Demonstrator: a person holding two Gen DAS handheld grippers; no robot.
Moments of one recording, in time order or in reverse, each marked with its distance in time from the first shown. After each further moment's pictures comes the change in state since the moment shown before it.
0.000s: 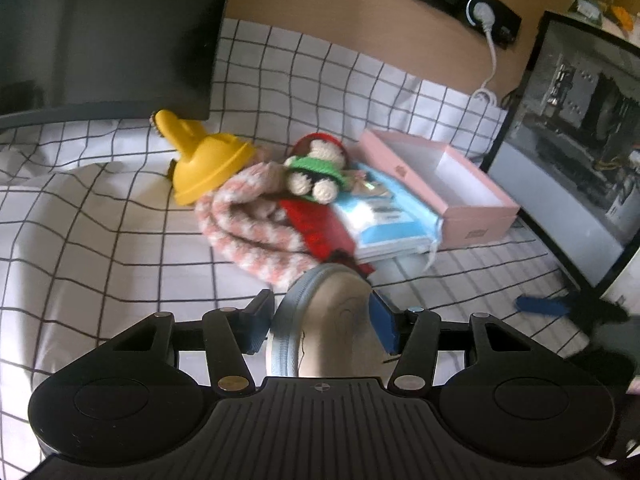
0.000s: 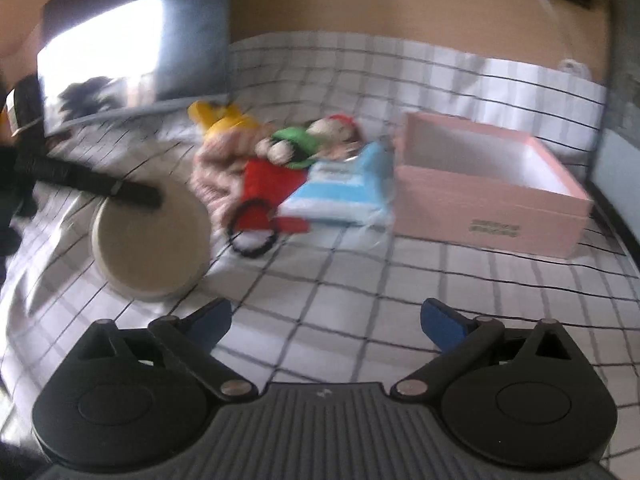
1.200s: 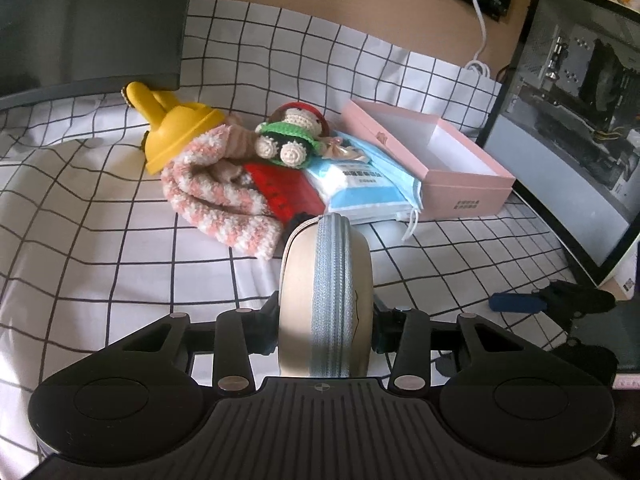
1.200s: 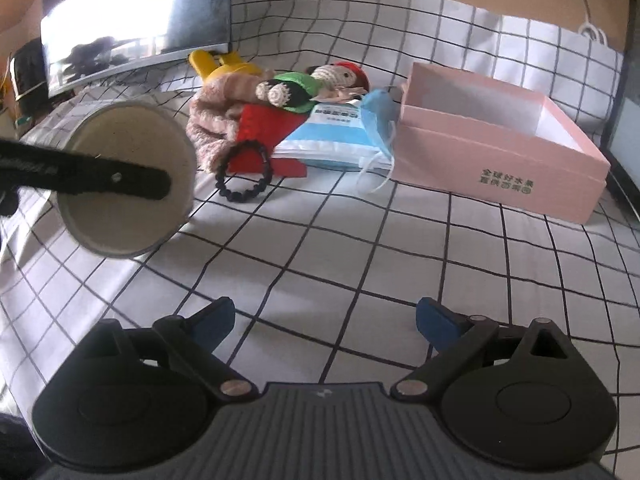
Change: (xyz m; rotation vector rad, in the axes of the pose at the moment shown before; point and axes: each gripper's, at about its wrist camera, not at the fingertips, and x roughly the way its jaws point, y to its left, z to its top) left arm 0.017 -0.036 -0.026 0.010 0.032 0.041; right arm 0.016 -0.014 -0.014 0.005 0.126 0.002
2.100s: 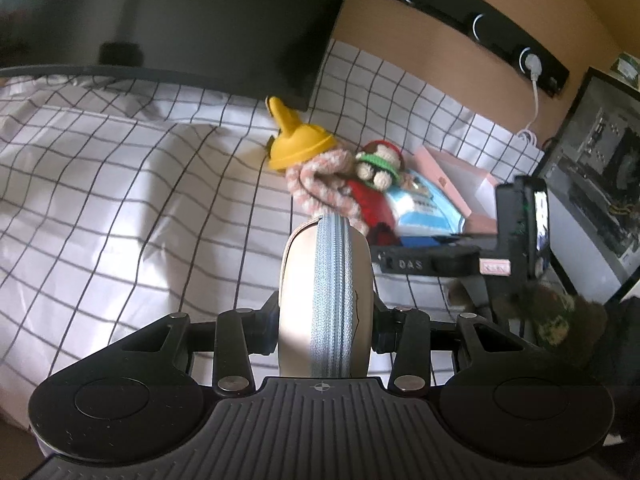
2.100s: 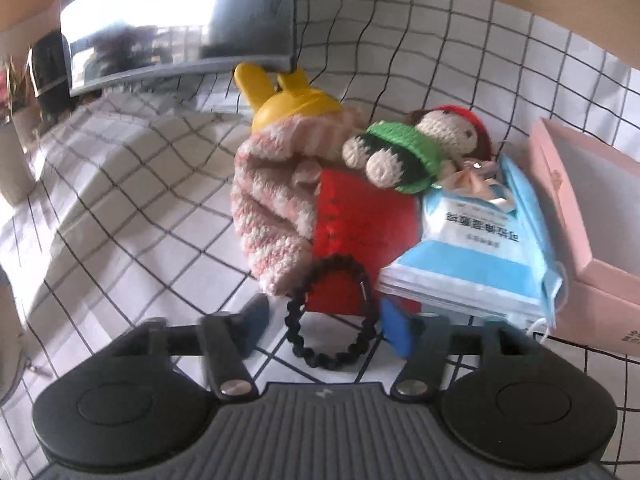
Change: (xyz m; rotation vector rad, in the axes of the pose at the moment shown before) left arm -0.111 0.041 -0.025 -0.220 -0.051 0.119; right arm 0.093 0.069 0.095 -0.116 0.026 0.097
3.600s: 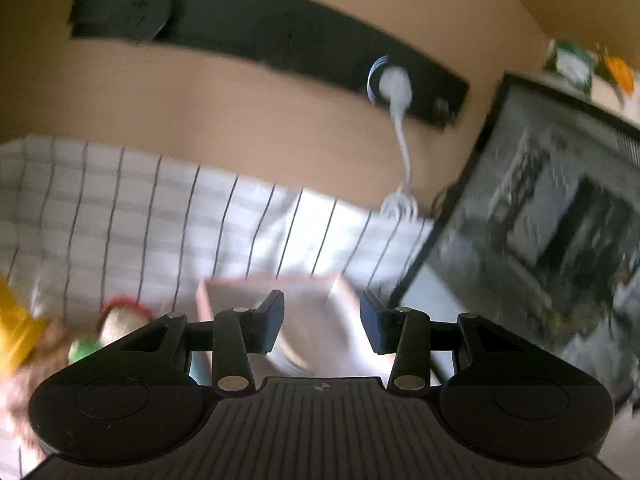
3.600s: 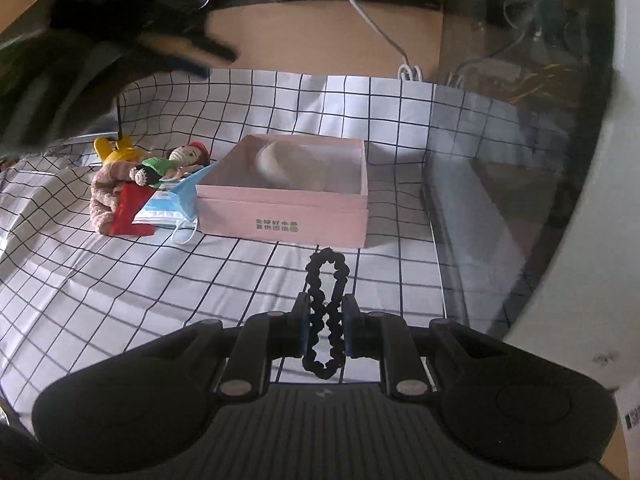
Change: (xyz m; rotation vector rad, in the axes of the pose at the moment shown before) left arm 0.167 -0.235 0.147 0.163 -0.090 -0.261; right arm -0.217 -0.166 -0.137 0.185 -0.186 -0.288
